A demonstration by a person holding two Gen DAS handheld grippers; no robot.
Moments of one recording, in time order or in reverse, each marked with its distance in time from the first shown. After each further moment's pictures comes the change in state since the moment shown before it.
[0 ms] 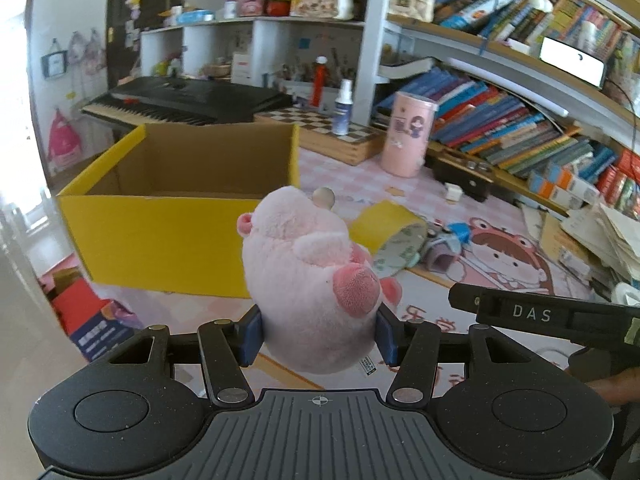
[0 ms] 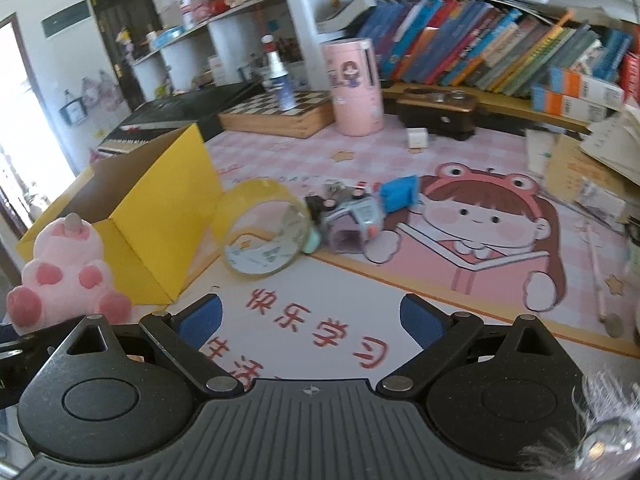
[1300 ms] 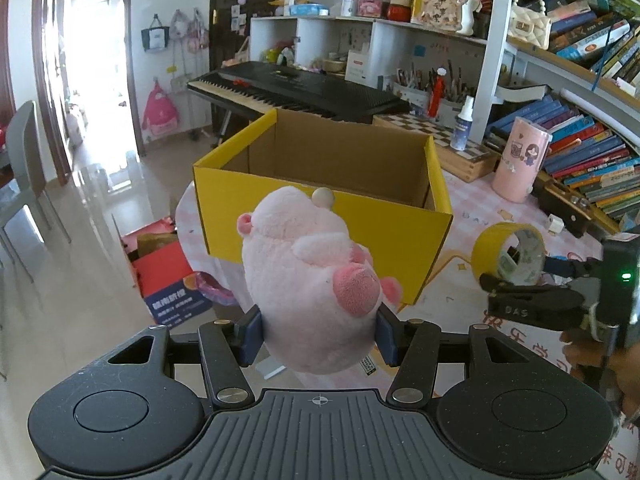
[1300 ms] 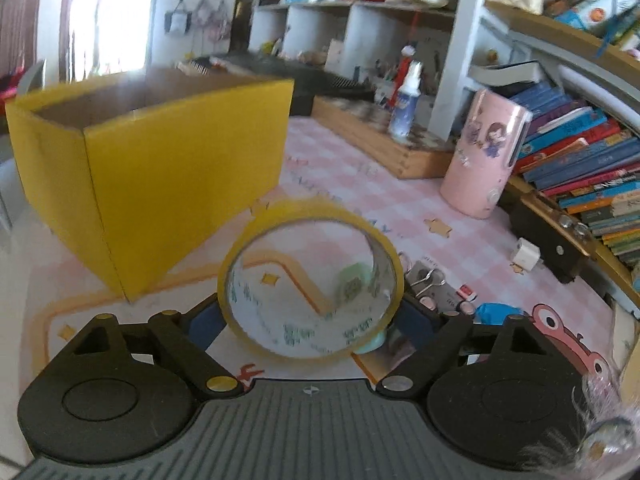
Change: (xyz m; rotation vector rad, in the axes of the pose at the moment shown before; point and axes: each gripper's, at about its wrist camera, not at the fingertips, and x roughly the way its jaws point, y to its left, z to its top) left arm -0.013 0.054 -0.002 -0.158 0.001 0.253; right arm 0.110 0.045 0.020 -0.521 -0.068 0.062
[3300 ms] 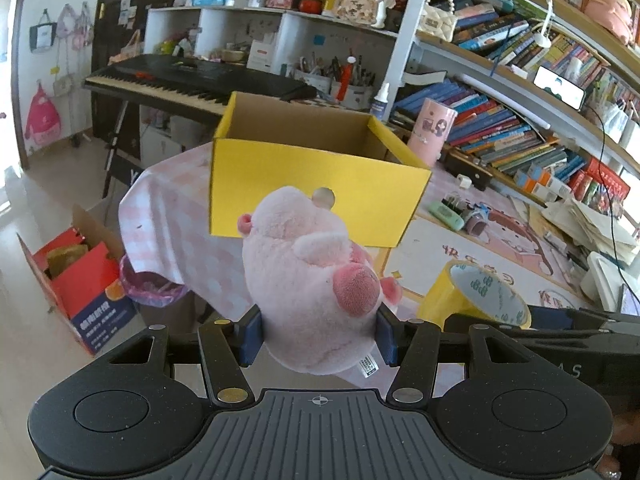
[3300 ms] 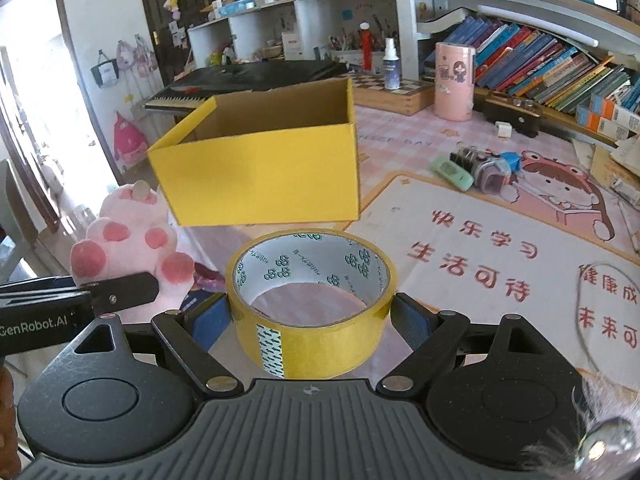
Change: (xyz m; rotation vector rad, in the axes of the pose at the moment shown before) left arm -0.008 0.145 -0.016 0.145 0.036 -0.420; right arm -0.157 0.207 -0.001 0.414 0.094 -0.076
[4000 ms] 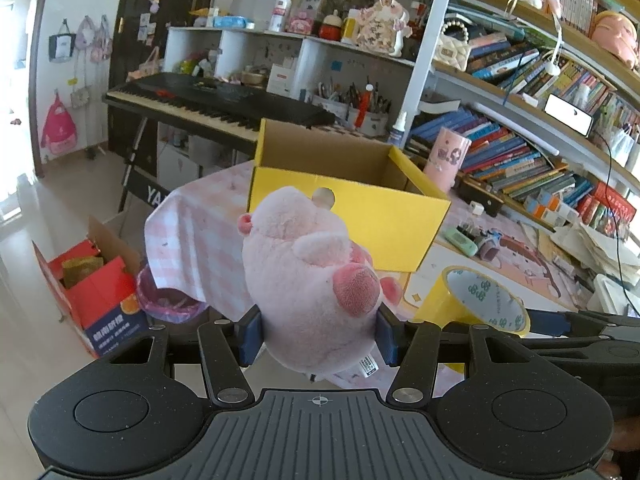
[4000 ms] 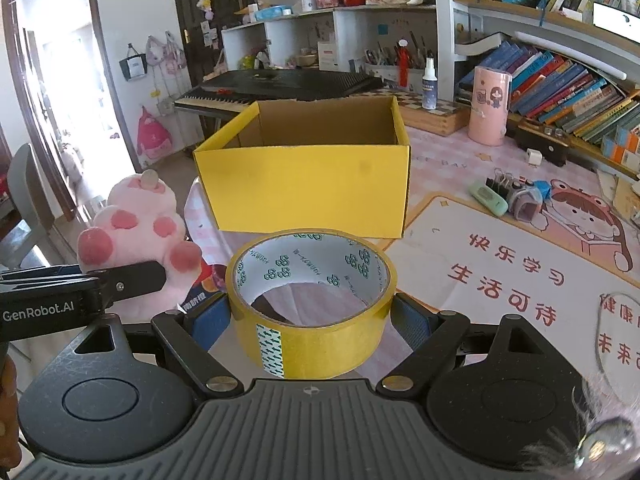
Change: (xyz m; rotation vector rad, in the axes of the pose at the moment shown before) left arm -0.022 0.021 0.004 -0.018 -0.080 0.030; right arm -0.005 0.034 0.006 -0.074 -0.035 0.043
